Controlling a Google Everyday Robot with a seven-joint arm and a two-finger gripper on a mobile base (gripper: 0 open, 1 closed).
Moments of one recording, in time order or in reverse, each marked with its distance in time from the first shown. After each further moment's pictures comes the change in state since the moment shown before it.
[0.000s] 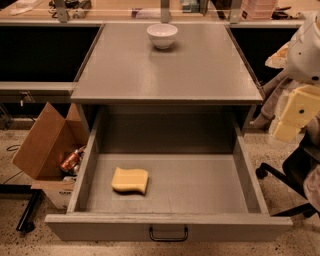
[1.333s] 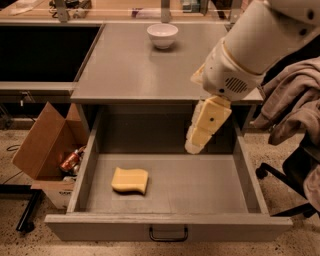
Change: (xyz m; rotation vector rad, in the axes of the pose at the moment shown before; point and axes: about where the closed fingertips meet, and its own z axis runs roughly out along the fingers) arm -0.128 0.026 0.063 -0.151 -0.249 -0.049
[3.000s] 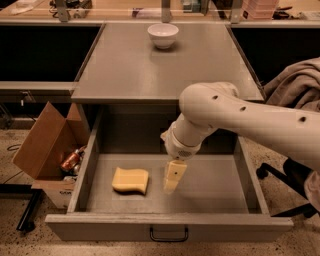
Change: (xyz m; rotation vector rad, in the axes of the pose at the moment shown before) arm 0.056 -0.009 0.236 -0.090 0.073 -0.149
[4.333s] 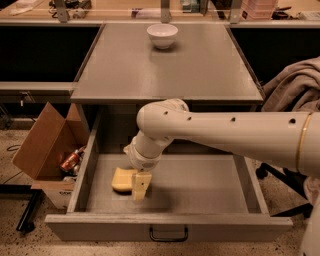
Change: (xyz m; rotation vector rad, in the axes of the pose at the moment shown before) arm -0.082 0.008 0.092 -0.086 -0.065 -0.206
